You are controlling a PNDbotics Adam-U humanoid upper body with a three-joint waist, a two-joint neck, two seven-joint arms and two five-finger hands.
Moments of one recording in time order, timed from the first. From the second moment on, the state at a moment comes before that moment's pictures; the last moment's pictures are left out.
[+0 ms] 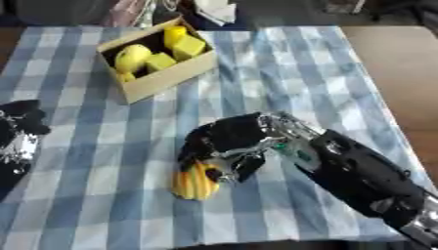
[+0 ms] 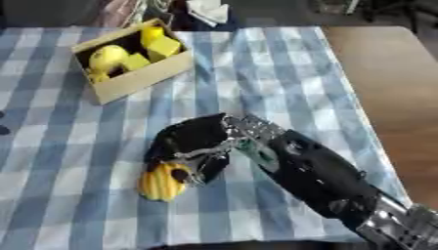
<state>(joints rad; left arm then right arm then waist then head) -0.19 0.17 -0.06 -1.85 -0.25 -0.03 -0.09 -0.62 -0.42 0.58 -1.33 0.78 -0.84 0.33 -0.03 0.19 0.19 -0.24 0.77</state>
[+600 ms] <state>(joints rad) -0.19 0.17 -0.06 -1.86 -0.25 -0.03 -0.08 -0.61 -0.45 0.53 -1.31 0.72 -0.86 0.20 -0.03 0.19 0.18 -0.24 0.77</state>
